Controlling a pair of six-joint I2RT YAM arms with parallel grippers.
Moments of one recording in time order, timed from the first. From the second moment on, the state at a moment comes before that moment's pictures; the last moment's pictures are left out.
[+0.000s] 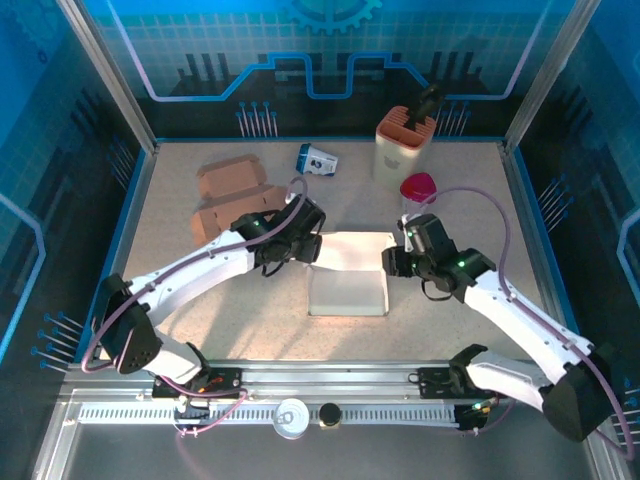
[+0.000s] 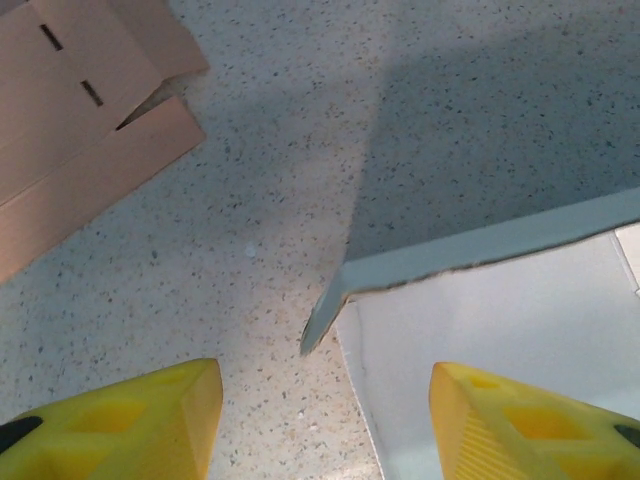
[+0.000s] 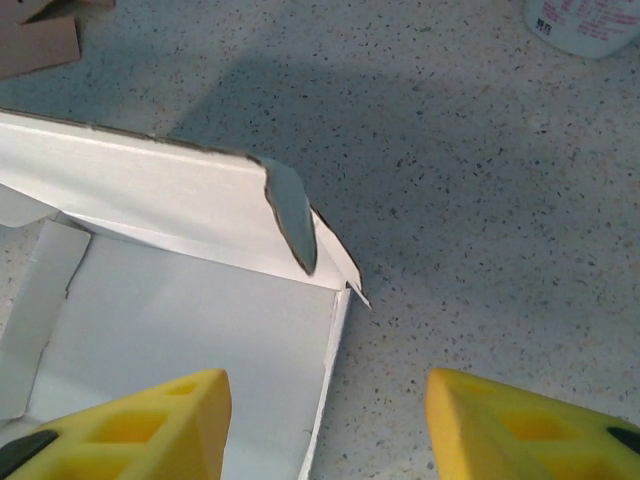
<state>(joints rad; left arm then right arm) -0.75 1.49 1.28 -0.84 -0.26 -0.48 0.53 1.07 0.83 -0.66 0.08 0.35</state>
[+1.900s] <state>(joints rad) -0.70 1.65 1.34 -0.80 -0.18 -0.51 0.56 1.33 1.02 -0.68 0.20 0.41</state>
